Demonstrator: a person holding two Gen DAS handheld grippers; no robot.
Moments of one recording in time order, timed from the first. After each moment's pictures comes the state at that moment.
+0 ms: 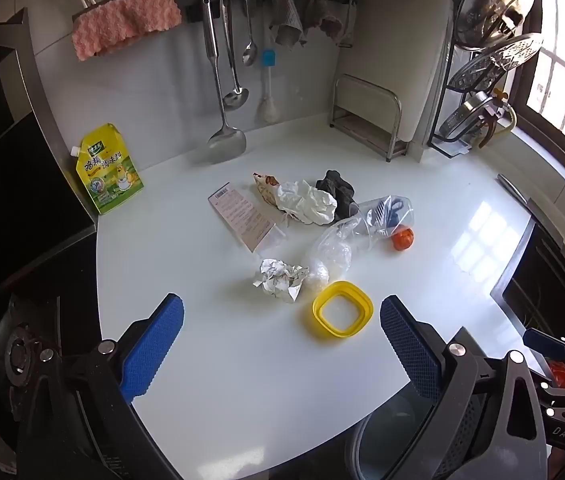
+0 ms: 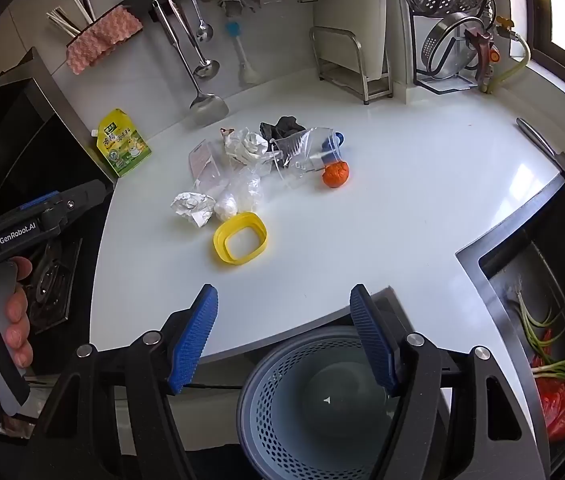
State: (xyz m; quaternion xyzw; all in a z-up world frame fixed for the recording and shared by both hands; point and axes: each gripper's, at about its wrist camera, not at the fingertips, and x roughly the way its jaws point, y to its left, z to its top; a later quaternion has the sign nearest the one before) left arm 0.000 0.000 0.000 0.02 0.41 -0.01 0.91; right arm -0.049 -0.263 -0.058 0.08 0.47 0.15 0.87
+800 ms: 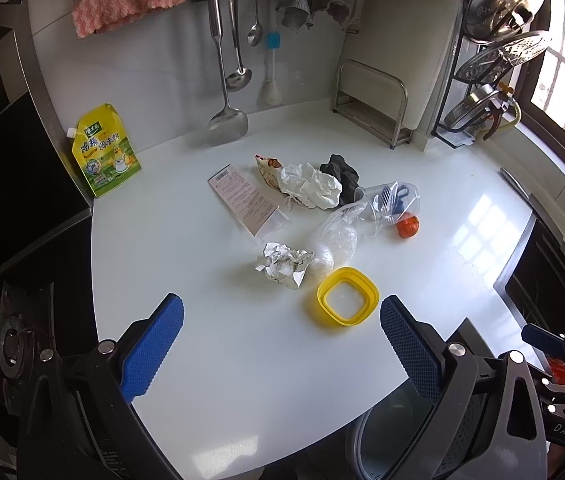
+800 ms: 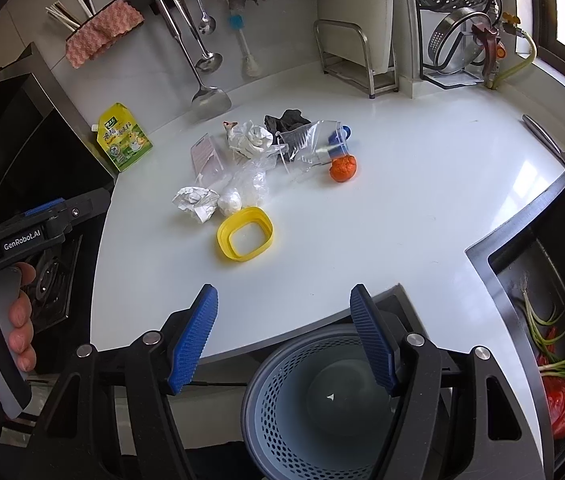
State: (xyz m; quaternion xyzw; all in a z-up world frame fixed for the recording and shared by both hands) left arm 0.003 0.008 -0.019 0.01 0.43 -0.01 0.90; right arm -0.042 -0.254 -0.063 0.08 0.48 0.16 0.86
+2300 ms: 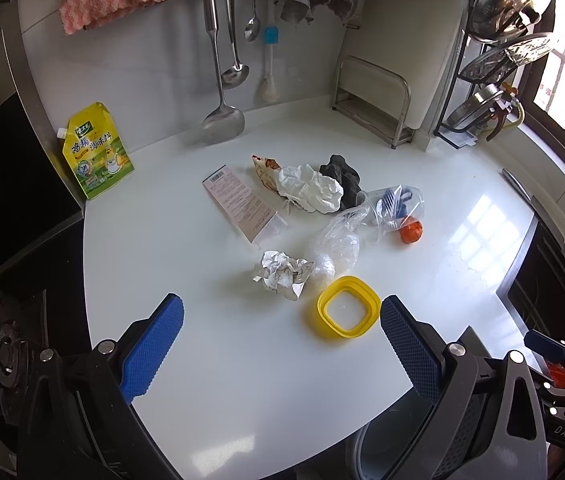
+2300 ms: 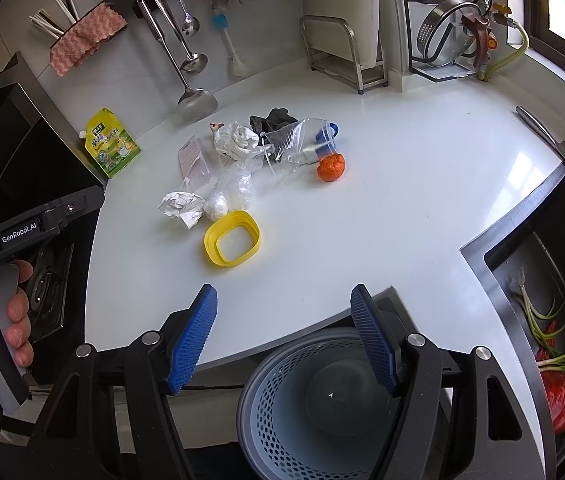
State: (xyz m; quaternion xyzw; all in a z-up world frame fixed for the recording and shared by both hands) left arm 0.027 0.009 -0.021 0.01 0.44 -0.02 0.90; right arm -0.033 -0.263 -0.070 0.09 0.48 0.14 0.86
